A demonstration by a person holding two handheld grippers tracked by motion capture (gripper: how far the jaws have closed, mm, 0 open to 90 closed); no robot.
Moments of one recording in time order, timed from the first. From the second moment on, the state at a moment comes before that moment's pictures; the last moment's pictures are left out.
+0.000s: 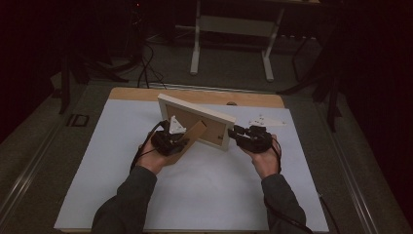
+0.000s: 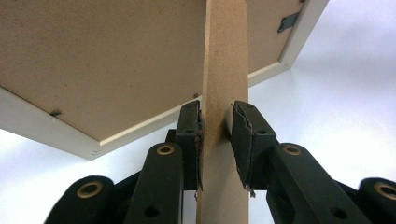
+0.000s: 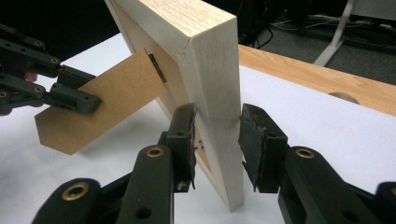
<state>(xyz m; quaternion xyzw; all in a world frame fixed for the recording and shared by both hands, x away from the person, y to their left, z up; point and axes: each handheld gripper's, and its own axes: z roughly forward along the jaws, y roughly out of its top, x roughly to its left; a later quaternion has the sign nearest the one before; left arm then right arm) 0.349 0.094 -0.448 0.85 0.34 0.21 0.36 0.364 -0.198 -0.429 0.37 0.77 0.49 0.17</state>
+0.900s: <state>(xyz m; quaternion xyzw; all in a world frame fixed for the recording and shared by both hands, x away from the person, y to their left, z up) 0.338 0.096 -0.456 0.85 0.34 0.21 0.36 0.353 -0.193 -0.431 0.36 0.78 0.49 0.17</state>
